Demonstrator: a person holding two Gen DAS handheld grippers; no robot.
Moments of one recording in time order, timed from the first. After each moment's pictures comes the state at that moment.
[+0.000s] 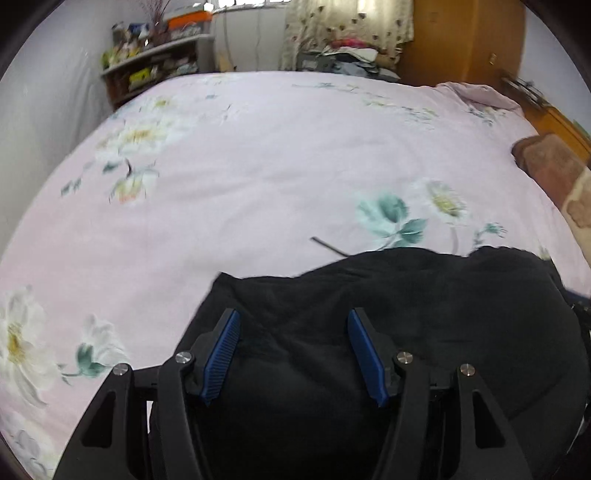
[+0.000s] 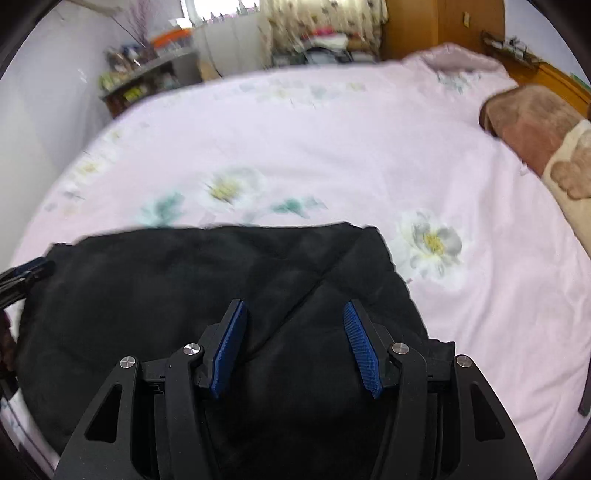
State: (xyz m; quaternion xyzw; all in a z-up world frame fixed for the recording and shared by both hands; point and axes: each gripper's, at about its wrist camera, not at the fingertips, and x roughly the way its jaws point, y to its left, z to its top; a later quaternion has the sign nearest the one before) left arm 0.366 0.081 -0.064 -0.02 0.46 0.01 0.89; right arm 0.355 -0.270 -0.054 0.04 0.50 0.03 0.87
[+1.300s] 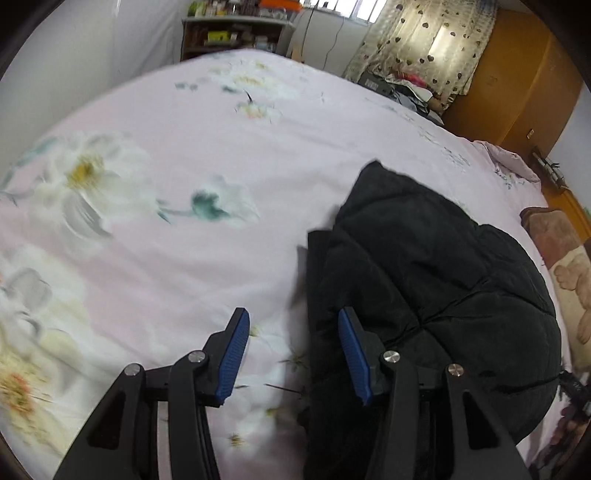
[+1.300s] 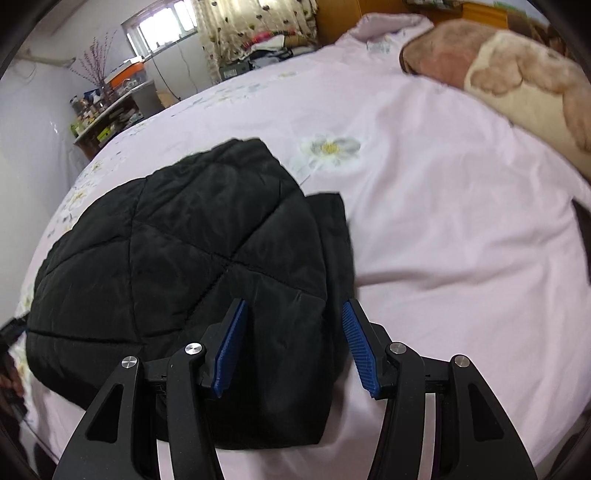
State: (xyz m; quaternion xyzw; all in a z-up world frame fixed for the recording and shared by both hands) left arm 0.232 0.176 -0.078 -0.17 0.45 0.05 0.87; right arm 0.218 -0.333 -0.061 0.14 0.47 0.00 0.87
